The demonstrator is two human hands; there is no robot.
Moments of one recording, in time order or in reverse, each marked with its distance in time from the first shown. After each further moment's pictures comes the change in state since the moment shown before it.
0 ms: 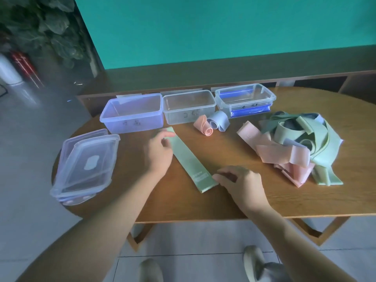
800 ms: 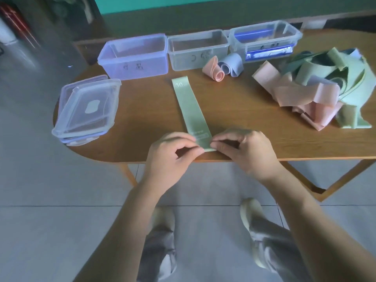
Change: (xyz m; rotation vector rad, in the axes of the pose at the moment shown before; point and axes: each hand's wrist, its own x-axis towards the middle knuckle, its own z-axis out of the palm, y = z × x) left_hand -0.155 -0.003 -0.052 -0.006 -0.237 0.277; right_hand -0.045 0.002 0.022 0.057 -0.097 -0.271
